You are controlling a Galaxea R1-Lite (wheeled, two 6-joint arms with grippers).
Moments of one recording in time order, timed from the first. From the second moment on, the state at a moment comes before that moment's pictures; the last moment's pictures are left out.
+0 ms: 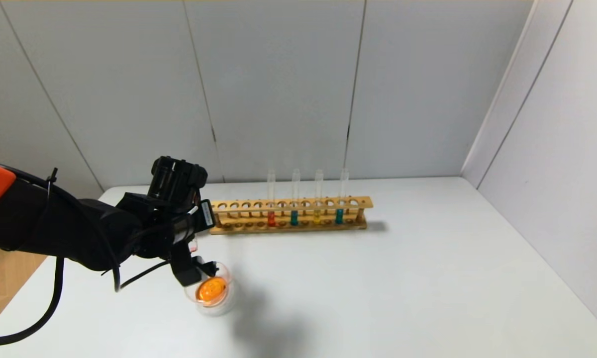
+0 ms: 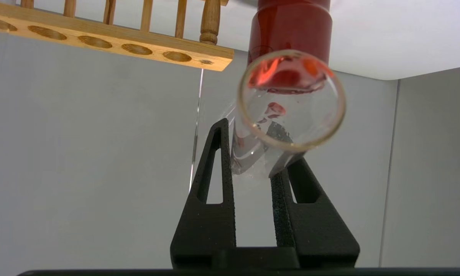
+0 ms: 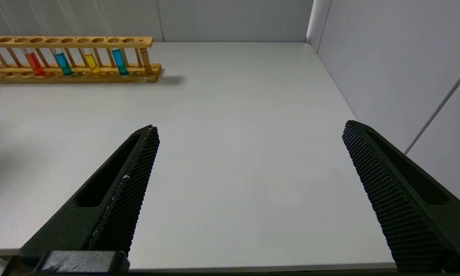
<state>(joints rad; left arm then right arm) -0.41 1.84 -0.91 -0.28 0.46 2.55 0.00 0.00 0.00 0.00 0.01 0.00</state>
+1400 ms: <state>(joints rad) -0.34 1.65 -1.49 0.70 -0.33 0.58 0.00 0.00 0.00 0.00 0.01 0.00</state>
